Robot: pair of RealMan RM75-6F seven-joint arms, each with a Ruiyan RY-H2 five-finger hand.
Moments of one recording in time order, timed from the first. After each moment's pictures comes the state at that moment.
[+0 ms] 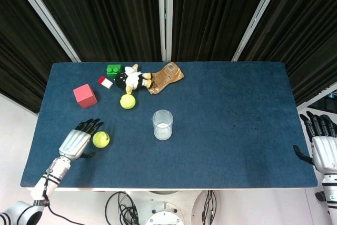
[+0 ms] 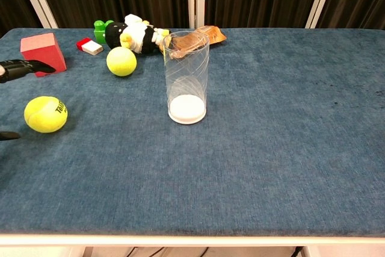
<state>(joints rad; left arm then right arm) -0.41 -1.41 -0.03 -1.35 1.53 1.09 0.04 0.10 -1.07 0.09 -1.57 -1.44 1.42 0.03</state>
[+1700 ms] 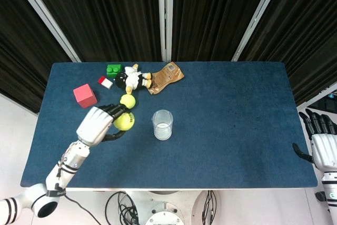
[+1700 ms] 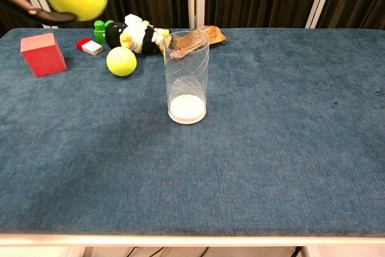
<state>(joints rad) -0.59 -1.31 -0.19 -1.75 1.57 1.22 0.18 0.12 -1.05 0.10 -1.59 -1.44 1.42 0.03</state>
